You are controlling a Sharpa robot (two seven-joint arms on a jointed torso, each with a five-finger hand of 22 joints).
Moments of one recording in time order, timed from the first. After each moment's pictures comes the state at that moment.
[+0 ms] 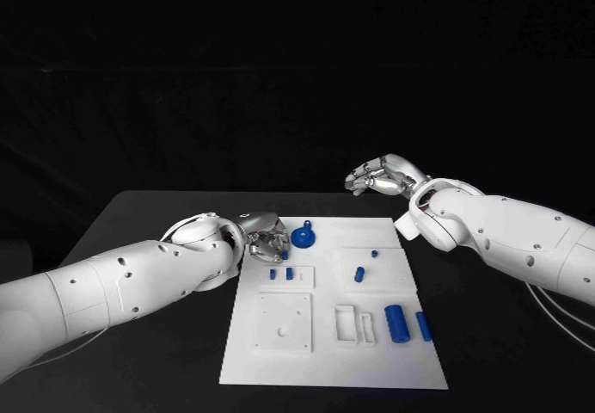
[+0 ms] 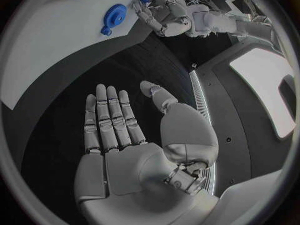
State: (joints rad) left arm 1.32 -0.57 -0.11 1.22 -1.34 -0.17 -0.05; left_hand 1.23 -0.14 0.65 -0.29 0.10 0.96 0.13 0.25 0.50 1.34 0.03 0.14 0.20 1.22 -0.08 1.35 0.43 0.07 0.97 -0.14 0.92 1.31; right arm 1.34 -0.67 0.01 1.11 -0.77 -0.27 0.21; right_hand 0.92 -0.05 0.47 -0.28 0.53 0.88 0.18 0.26 0.44 1.08 0.16 0.12 0.07 0.93 0.15 0.31 0.52 0.21 0.54 0.24 0.31 1.17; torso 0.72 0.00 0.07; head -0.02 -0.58
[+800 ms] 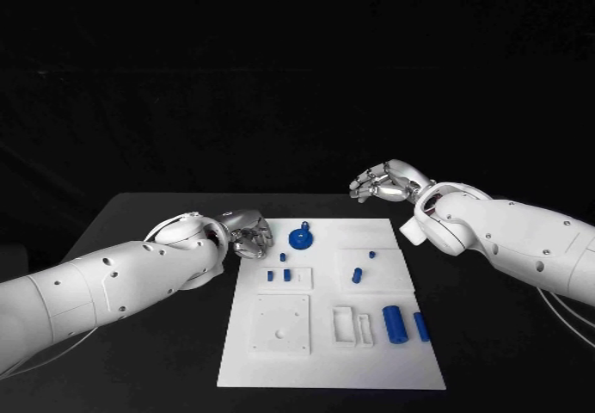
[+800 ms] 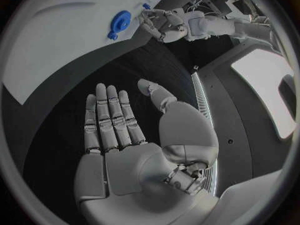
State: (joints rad) left arm 1.32 -0.60 -0.11 1.17 -1.32 -0.19 -0.05; left_hand 1.28 -0.16 0.66 -0.29 0.12 0.94 0.13 0.24 0.49 1.33 0.04 0.12 0.20 1.21 -0.07 1.33 0.43 0.06 0.97 -0.14 0.92 1.31; right arm 1.33 -0.72 0.01 1.15 -0.81 -0.25 0.19; right_hand 1.00 -0.08 0.48 -0.29 0.49 0.88 0.18 0.27 0.44 1.11 0.15 0.12 0.08 0.96 0.13 0.32 0.53 0.22 0.56 0.25 0.31 1.18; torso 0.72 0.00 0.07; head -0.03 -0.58
